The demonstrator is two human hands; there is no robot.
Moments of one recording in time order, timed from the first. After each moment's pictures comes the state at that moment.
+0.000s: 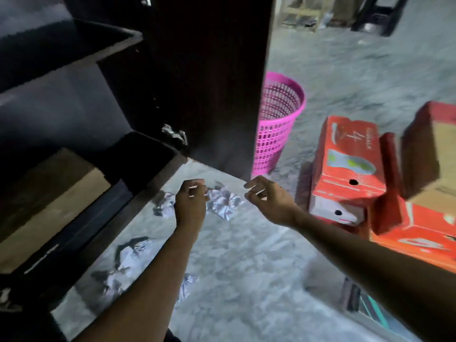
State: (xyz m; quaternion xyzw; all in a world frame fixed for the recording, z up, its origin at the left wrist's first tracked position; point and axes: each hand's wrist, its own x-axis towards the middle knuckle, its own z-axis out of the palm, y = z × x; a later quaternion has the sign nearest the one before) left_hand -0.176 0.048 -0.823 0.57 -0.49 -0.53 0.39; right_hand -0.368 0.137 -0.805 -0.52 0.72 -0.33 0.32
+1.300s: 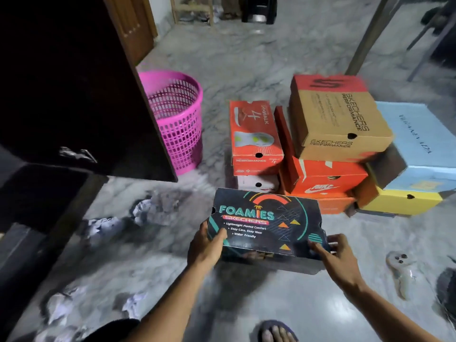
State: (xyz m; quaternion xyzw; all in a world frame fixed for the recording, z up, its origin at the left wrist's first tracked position) left_hand -0.289 0.215 -0.877 0.52 -0.69 -0.50 0.01; right_hand -0.455 0.478 -0.895 -0.01 0.86 -0.46 0.22
